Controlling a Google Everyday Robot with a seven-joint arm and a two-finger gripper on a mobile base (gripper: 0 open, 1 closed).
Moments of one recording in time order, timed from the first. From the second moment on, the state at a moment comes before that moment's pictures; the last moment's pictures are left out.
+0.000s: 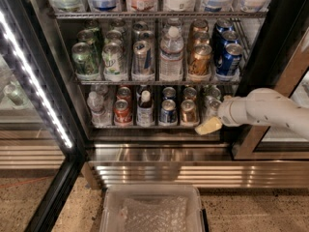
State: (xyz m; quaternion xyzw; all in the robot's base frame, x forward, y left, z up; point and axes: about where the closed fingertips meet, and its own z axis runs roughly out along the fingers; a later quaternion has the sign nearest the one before) arm 0.654 -0.227 0.653 -0.38 0.85 0.04 0.37
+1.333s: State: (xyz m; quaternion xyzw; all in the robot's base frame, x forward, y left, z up) arm 0.691 -0.238 0.614 -0.37 0.86 -0.02 0.36
